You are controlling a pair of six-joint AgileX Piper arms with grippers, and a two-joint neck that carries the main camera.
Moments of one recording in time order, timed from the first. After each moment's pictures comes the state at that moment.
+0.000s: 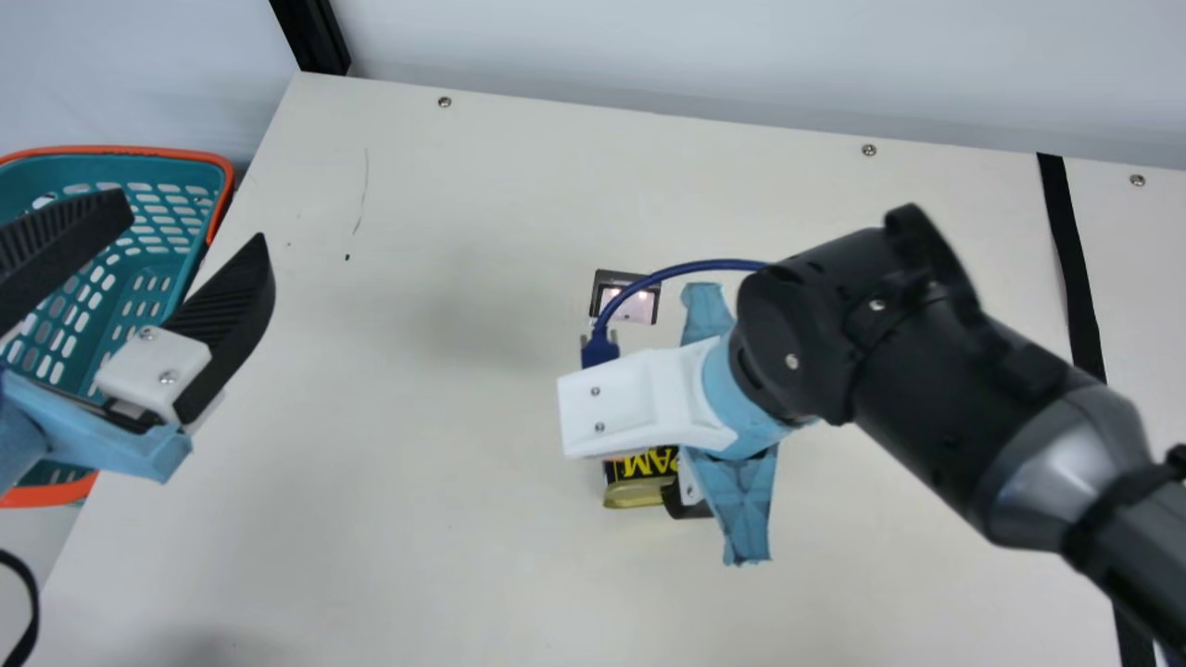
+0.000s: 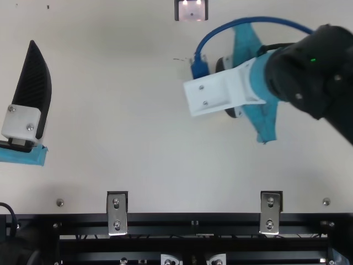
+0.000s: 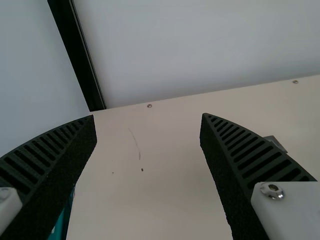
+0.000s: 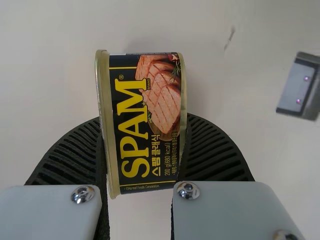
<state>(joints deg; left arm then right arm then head) -13.5 36.7 -23.9 9.6 9.8 -7.4 33.5 98.0 -72.2 4.9 56.3 -69.4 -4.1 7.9</state>
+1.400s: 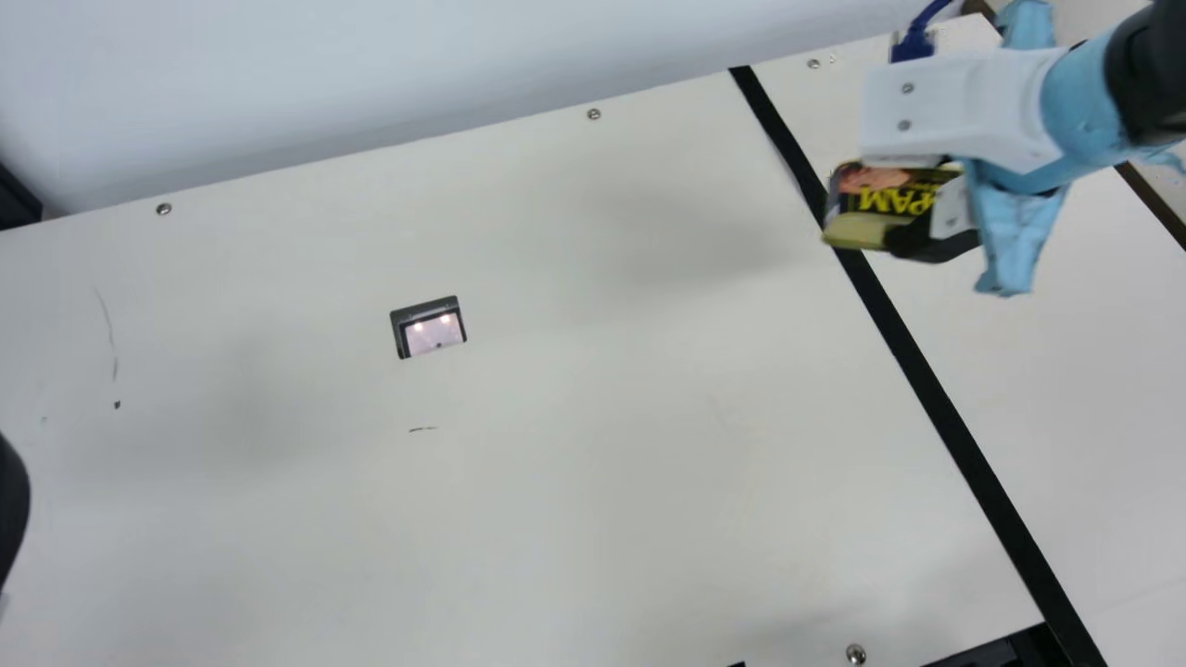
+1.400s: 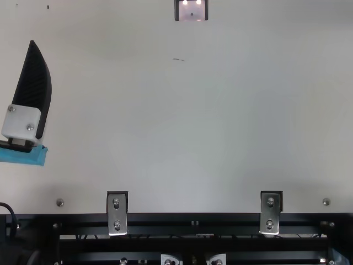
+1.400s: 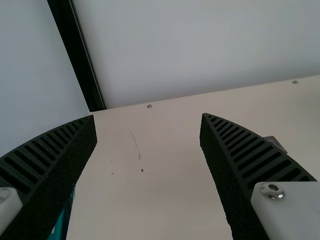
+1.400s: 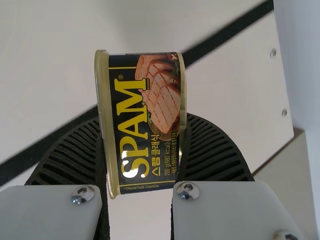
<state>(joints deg) -13.5 36.7 -23.9 9.6 9.8 -7.4 -23.1 81.7 -69.8 2.9 55.6 -84.6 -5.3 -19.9</state>
